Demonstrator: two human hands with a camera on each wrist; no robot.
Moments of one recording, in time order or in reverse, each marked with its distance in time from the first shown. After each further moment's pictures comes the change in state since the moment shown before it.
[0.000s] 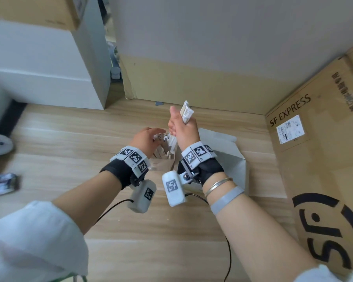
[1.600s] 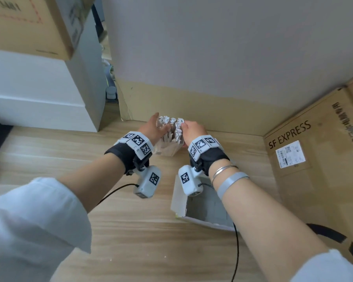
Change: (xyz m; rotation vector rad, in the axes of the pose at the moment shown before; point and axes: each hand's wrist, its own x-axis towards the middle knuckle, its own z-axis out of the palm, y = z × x) left_hand 0.097 0.037 -0.041 -0.205 -0.103 -0.154; right_hand 0.111 -0.009 -0.024 -0.977 -0.110 0.143
